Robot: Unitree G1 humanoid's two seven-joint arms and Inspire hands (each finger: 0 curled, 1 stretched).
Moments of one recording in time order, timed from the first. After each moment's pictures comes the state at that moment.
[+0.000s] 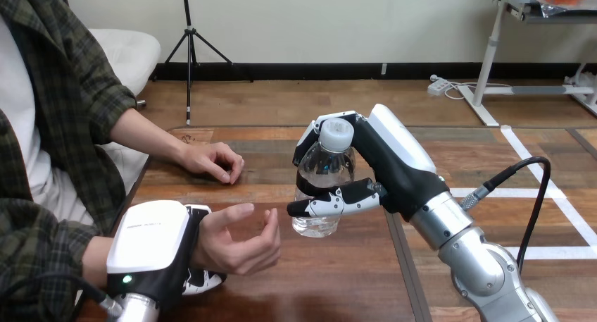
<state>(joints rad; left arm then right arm) 0.08 0.44 -0.29 0.13 0.88 -0.01 0.36 -0.31 -0.28 0.20 0.32 -0.37 -0.52 0.09</state>
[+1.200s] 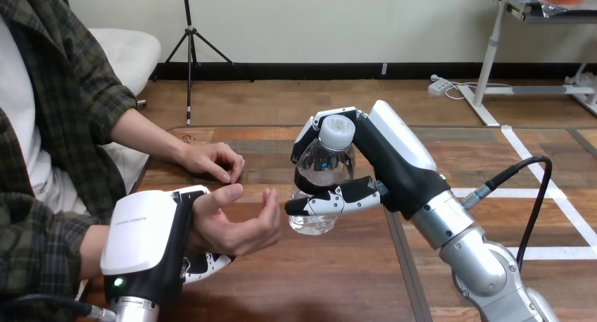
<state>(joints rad) 0.10 0.40 -0.26 0.16 0.78 -0.18 0.53 -0.31 -0.28 0.19 0.31 -0.35 -0.56 0.09</state>
